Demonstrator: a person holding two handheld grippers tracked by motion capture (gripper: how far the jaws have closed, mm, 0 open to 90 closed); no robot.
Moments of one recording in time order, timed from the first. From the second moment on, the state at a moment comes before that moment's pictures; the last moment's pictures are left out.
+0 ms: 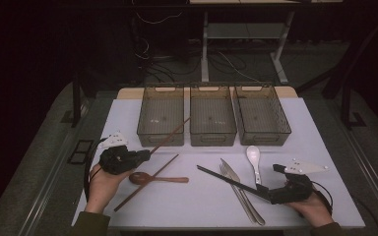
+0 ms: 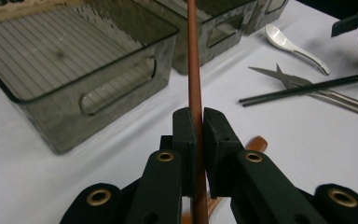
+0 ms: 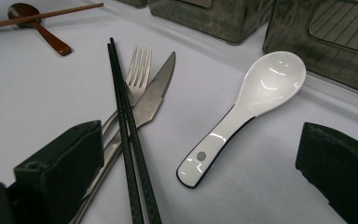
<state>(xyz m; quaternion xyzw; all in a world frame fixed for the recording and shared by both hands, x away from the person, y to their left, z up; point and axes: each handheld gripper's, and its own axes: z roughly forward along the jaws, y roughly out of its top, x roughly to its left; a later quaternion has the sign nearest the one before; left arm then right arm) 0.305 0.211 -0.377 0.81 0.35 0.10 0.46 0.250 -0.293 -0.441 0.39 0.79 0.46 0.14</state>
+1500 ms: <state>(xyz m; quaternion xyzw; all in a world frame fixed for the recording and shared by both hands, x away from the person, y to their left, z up) 0.404 0.187 -0.363 0.80 0.37 0.14 0.46 0.250 -0.296 -0.441 0.39 0.79 0.45 0.14</state>
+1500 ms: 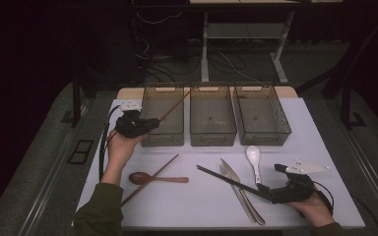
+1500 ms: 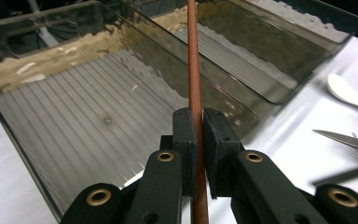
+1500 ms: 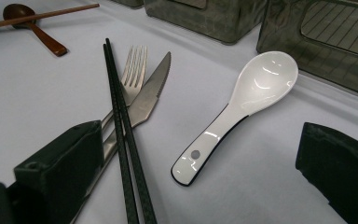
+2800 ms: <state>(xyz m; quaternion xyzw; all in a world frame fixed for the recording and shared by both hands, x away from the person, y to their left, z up) 0.446 0.191 -0.394 0.79 0.46 0.15 0.38 0.250 -0.297 -0.441 0.39 0.79 0.45 0.14</state>
